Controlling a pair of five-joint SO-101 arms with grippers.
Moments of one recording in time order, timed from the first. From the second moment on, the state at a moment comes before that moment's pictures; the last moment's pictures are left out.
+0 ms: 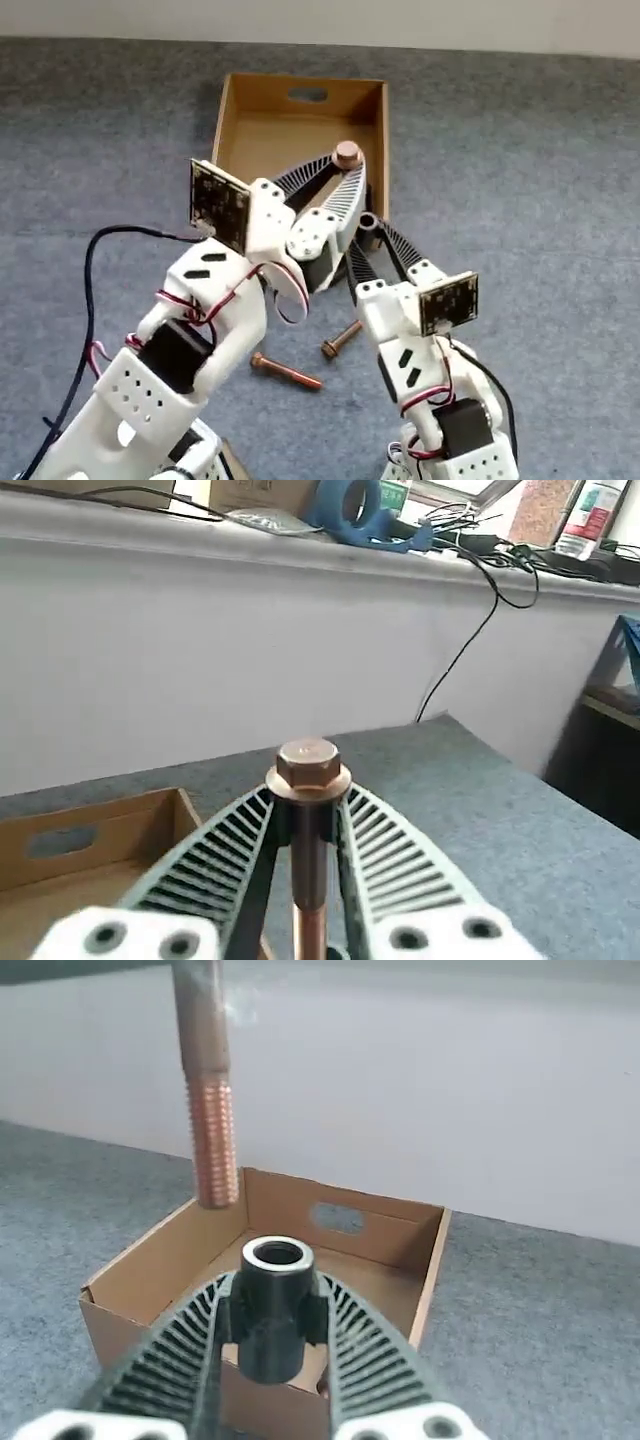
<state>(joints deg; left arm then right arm) 32.3 -58.9 47.0 20.0 12.4 -23.3 -103.6 86.8 25.8 2.7</state>
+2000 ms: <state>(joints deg) 33.5 -50.5 45.7 40.7 16.7 -23.6 -103.4 87.6 26.0 2.7</state>
